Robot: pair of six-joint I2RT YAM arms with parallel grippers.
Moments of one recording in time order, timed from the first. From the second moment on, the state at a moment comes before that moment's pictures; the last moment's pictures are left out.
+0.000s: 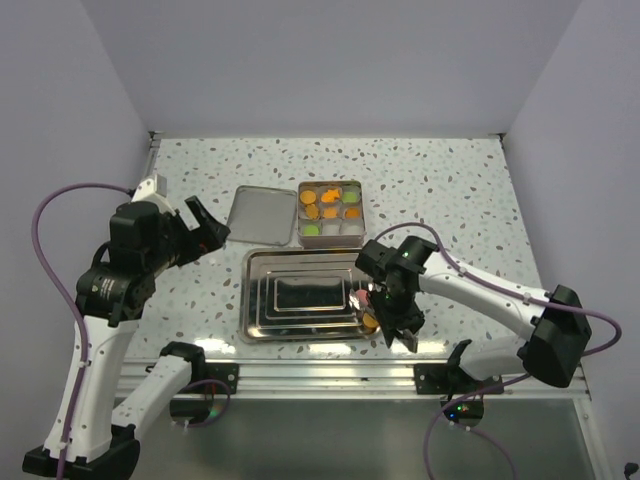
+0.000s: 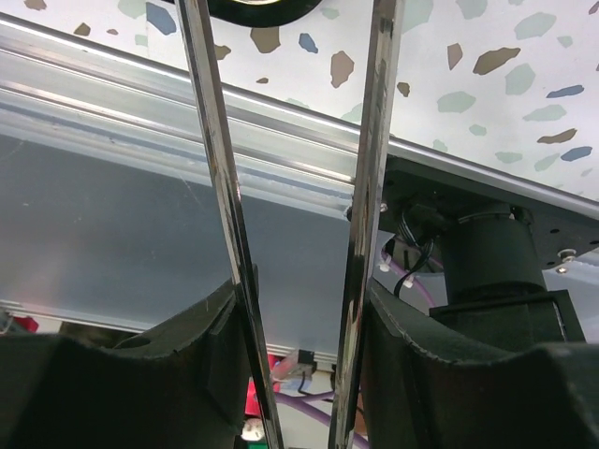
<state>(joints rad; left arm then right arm) -0.18 0.78 1.18 -0.97 0.02 -0.59 0.89 1.33 1.05 -1.34 -0.13 0.58</state>
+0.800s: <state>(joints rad) -0.18 0.77 1.16 -0.97 0.00 -0.59 0.98 1.40 1.10 -1.37 -0.07 0.61</state>
